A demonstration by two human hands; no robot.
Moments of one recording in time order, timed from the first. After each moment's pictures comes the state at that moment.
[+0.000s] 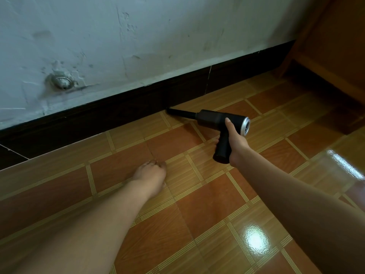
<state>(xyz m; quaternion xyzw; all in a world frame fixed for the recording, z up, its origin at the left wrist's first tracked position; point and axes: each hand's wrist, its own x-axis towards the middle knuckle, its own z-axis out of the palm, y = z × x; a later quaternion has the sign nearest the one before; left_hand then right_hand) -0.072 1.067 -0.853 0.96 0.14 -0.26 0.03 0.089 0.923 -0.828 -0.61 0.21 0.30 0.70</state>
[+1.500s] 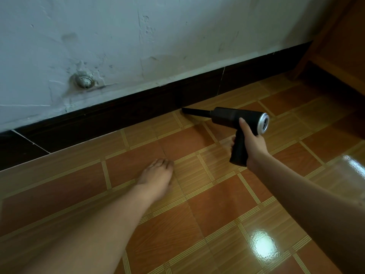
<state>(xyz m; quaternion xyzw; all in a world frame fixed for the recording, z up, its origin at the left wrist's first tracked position) -0.094 1.073 -0.856 0.97 0.13 -0.19 0.06 0.077 0.912 -0.815 -0.66 0.13 0.27 0.69</state>
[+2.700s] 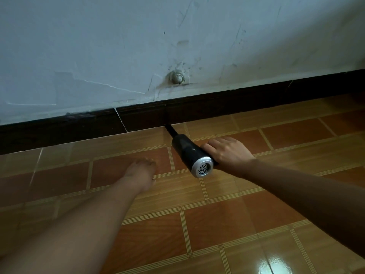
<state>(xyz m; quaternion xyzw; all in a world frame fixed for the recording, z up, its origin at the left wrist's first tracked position) -0.253 1.191 -0.840 0.91 0.29 -0.28 0.04 -0.039 1.041 -0.819 -0.63 -0.76 -0.12 0.12</state>
